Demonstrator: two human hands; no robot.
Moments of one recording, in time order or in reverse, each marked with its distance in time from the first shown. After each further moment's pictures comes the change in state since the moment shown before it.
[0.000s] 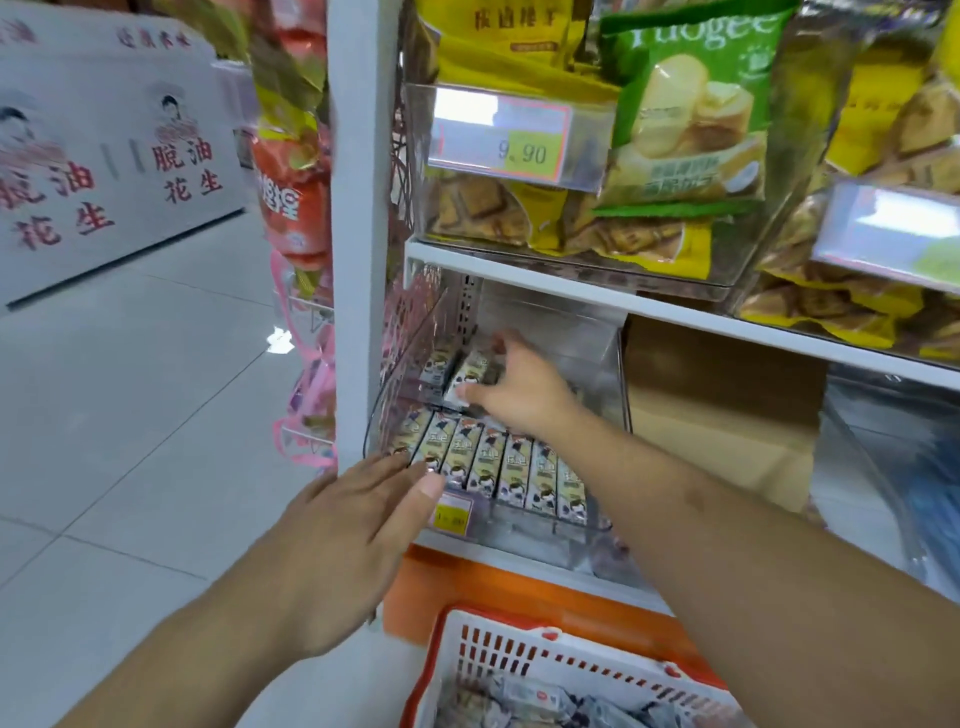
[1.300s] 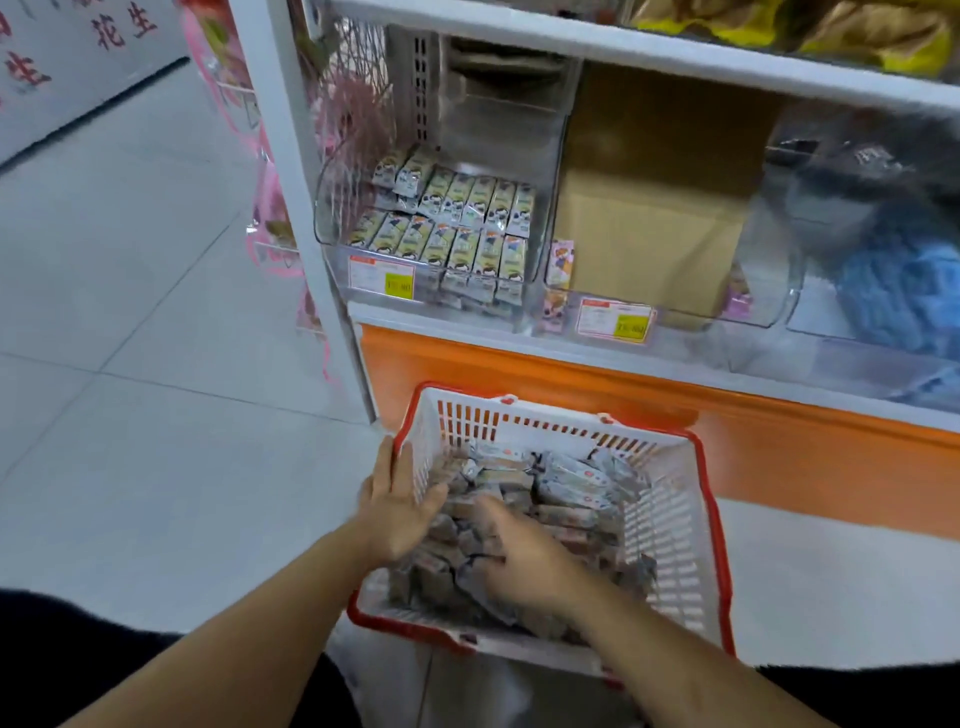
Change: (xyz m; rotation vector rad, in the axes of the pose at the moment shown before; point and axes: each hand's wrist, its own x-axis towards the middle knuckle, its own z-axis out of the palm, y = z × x) left_hand -0.063 -0.059 0.261 -0.041 -0.297 -0.341; right_hand -0.358 0.156 0.150 0.055 -0.614 0.161
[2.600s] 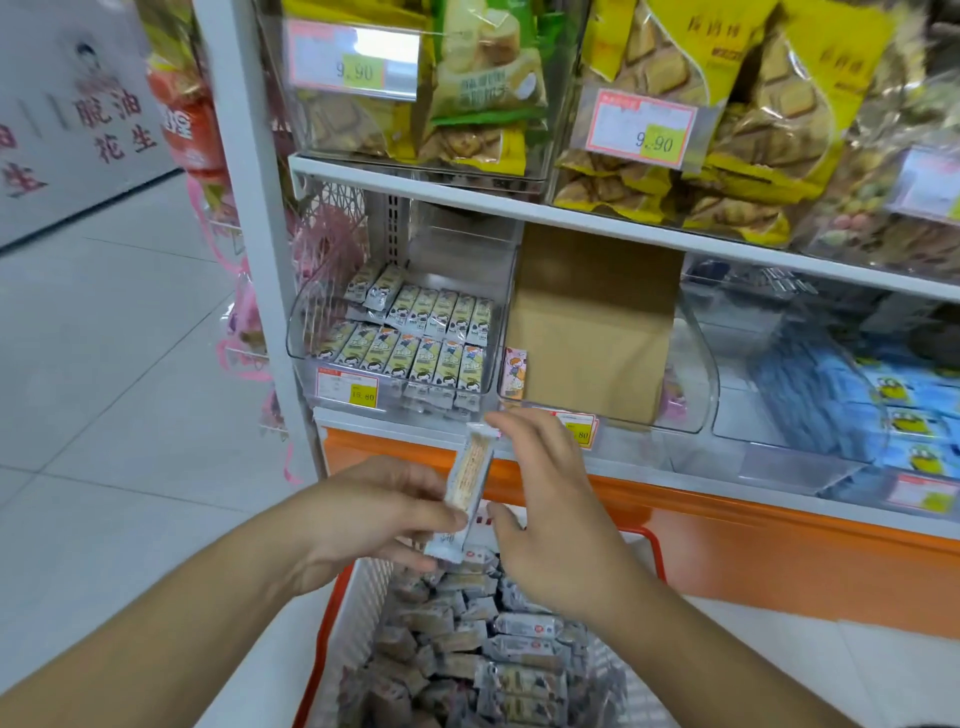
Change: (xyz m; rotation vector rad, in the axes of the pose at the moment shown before) left_hand -0.095 0.130 -0.156 -0.687 -0.294 0.277; right_hand -0.086 -0.104 -0.177 -0.050 0.616 -0.327
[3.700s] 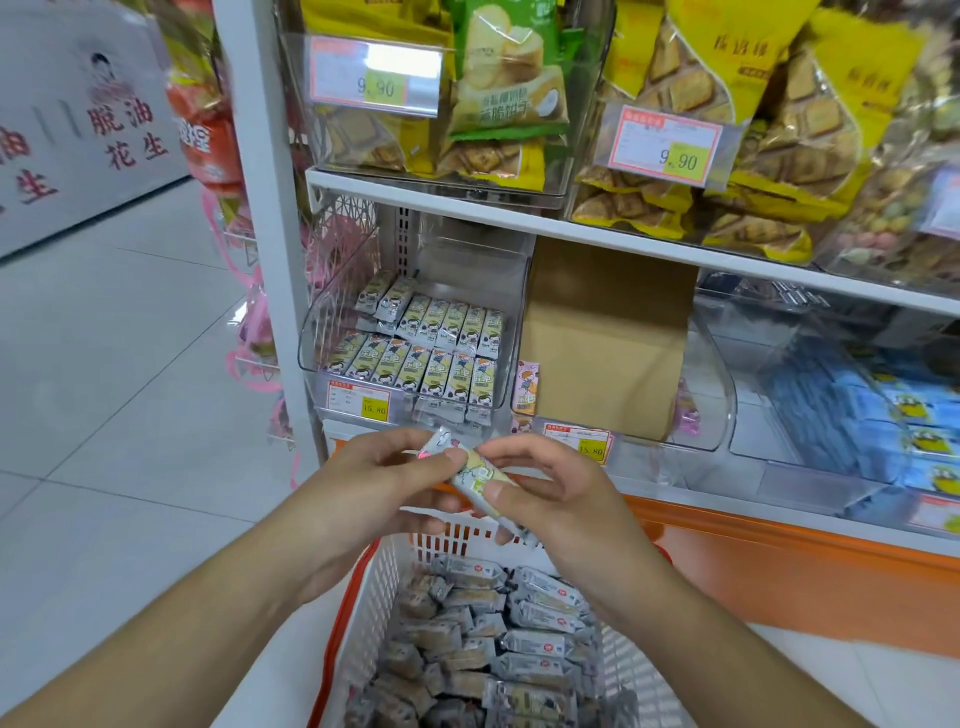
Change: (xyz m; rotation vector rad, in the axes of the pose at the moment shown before) left_hand -0.008 0.017 -0.005 -0.303 0.225 0.164; right_hand 0.014 -0.013 -0.008 0.756 -0.025 0.309
